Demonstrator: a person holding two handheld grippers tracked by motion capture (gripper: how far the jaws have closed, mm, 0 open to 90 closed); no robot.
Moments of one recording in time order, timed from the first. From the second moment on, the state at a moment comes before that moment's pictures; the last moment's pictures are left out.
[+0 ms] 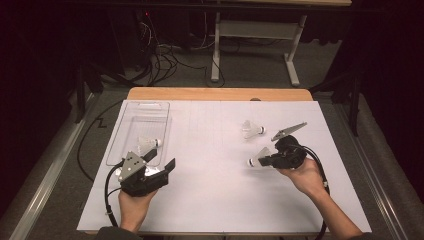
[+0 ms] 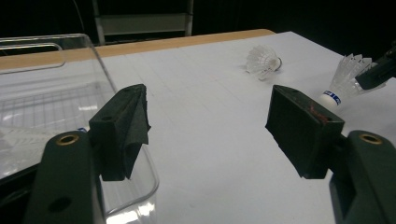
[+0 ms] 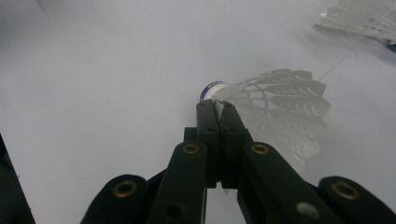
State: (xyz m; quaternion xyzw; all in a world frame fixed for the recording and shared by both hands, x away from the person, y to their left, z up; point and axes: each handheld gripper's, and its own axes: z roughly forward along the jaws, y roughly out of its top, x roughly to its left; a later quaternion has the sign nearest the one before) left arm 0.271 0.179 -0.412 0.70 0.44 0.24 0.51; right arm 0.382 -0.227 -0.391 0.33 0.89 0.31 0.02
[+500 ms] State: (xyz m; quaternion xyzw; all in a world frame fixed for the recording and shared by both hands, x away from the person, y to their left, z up) left arm 0.292 0.147 -0.408 0.73 0.41 0.21 0.50; right arm 0.382 -0.217 -0.386 0.31 0.89 0.32 0.02
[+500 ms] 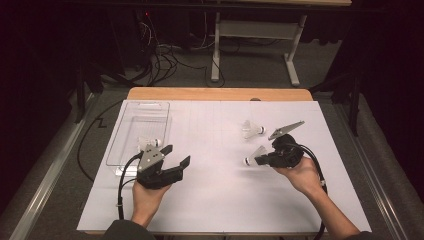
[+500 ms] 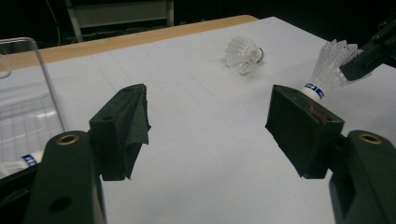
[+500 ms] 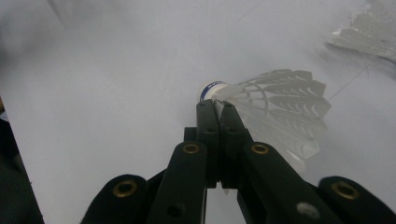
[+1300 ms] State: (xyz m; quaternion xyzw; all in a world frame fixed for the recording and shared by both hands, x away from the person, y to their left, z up) left arm 0.331 0.094 -0.395 0.83 0.35 0.16 0.40; right arm 0.382 -0.195 -0.382 0.29 0.90 0.33 0.01
